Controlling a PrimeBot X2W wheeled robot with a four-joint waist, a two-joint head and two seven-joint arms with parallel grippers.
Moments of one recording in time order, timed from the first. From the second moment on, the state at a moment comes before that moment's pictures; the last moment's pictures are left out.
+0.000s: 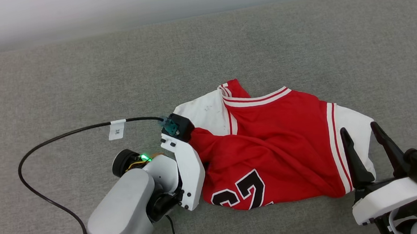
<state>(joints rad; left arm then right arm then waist) -0.60 0.25 -0.65 0.47 -0.62 -0.13 0.59 -0.02 -0.05 -0.01 -0.05 0.14 0.13 -0.03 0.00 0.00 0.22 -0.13</state>
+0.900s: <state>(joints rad) 0.00 0.36 -0.65 0.10 -0.69 0.11 0.38 0.08 -0.05 -0.05 -0.09 0.12 0.13 0.03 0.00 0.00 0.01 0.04</state>
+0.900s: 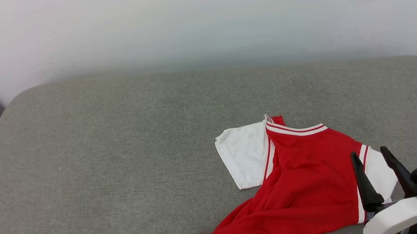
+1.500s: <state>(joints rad) -0.25 0.33 -0.60 -0.03 -0.53 0.12 0.16 0.10 -0.05 -0.05 -0.10 0.13 0.13 0.05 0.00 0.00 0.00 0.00</state>
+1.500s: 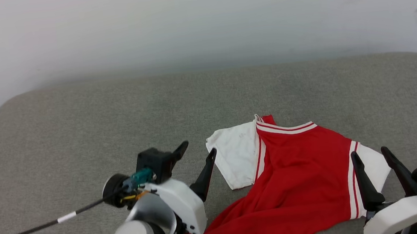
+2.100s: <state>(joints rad) -0.74 0.30 -0.61 0.38 -0.61 -0.07 0.45 -0.07 -0.05 -0.02 -0.06 0.14 0.13 -0.03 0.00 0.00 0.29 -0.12</state>
